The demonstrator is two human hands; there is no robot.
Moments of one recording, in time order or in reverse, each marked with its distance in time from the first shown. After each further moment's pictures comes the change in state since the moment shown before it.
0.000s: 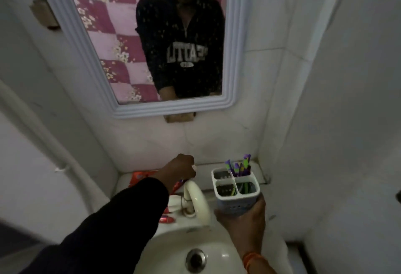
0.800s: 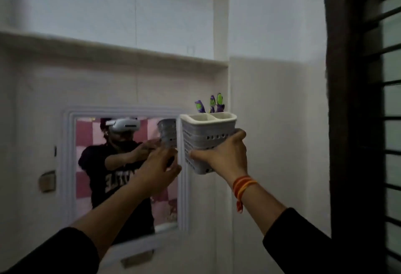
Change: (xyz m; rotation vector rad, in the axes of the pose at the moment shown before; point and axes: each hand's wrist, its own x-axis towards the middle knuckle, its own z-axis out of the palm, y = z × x) left_hand -0.186 0.119 -0.309 -0.229 0.823 0.792; right_hand 0.063 -0.466 -0.147 -0.043 0.314 -0.567
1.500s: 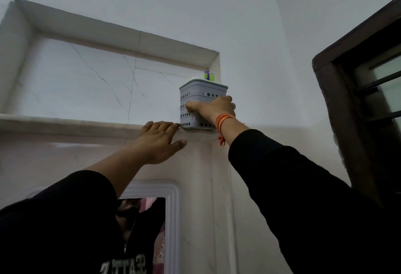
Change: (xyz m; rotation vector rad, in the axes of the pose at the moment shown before) left_hand 0.205 0.096 -0.139 0.664 0.211 0.121; right_hand 0.252 -0.169 -0.031 0.070 0.076 -0.104
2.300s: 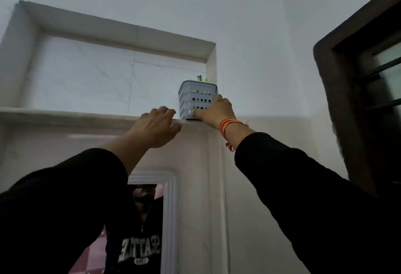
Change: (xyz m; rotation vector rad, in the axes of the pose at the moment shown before) left_hand 0.002 0.031 -0.021 0.048 0.085 -0.119; right_hand -0.002 0.037 -0.016 -0.237 -0.139 -0.204
